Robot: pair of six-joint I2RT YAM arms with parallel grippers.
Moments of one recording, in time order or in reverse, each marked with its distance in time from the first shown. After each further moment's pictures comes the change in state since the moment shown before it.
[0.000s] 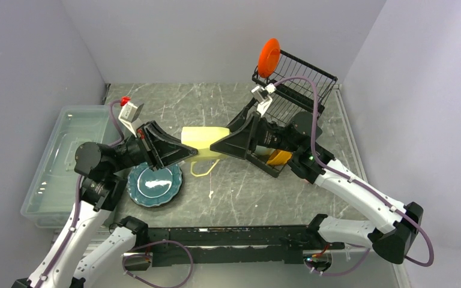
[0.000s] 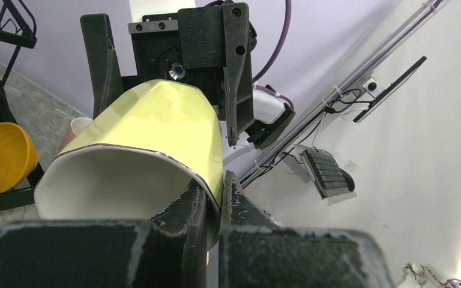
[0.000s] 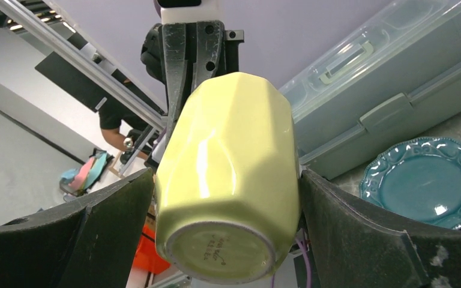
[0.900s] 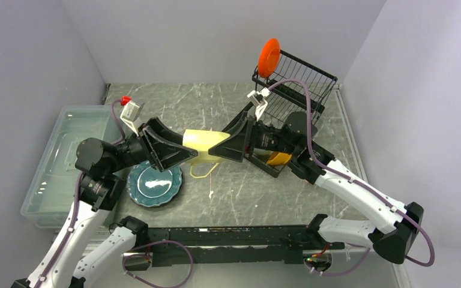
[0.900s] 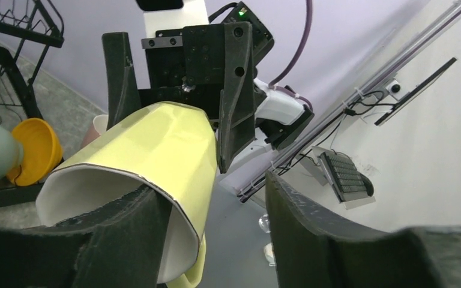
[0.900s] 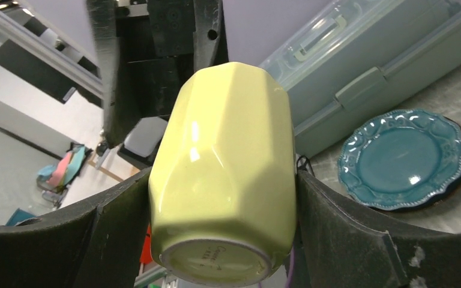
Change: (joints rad) left arm 0.000 0.007 0.020 -0.076 -0.024 0.076; right arm 0.013 0.006 0.001 -0.105 0.013 -0.069
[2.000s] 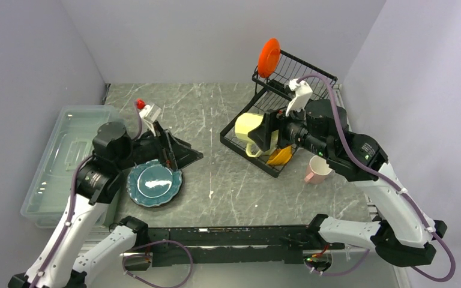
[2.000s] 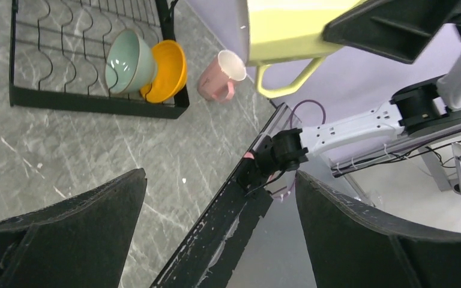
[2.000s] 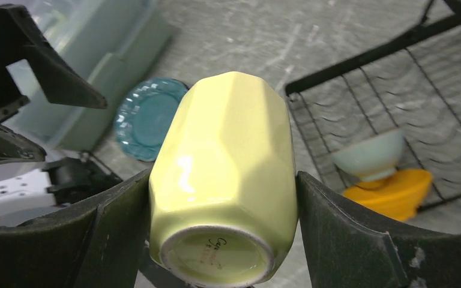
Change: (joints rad) left arm 0.000 0.065 0.140 -0.647 -0.194 0.477; right arm 0.002 -0.044 0.490 -1.037 0.694 -0.495
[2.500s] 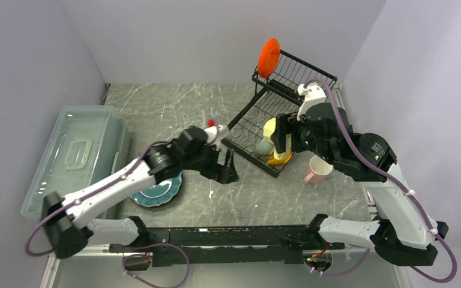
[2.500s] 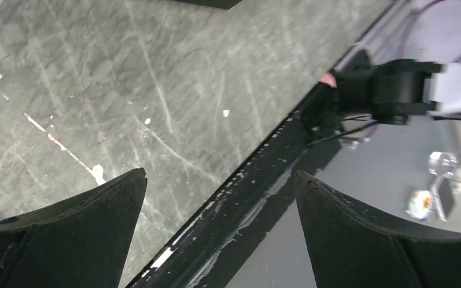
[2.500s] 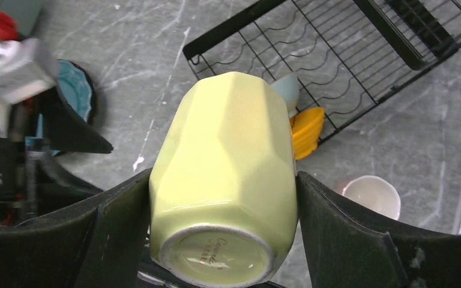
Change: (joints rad) left arm -0.444 0.385 -0.024 -0.059 -0.392 0.023; right arm 0.000 0.019 0.099 -0.309 0.297 -0.033
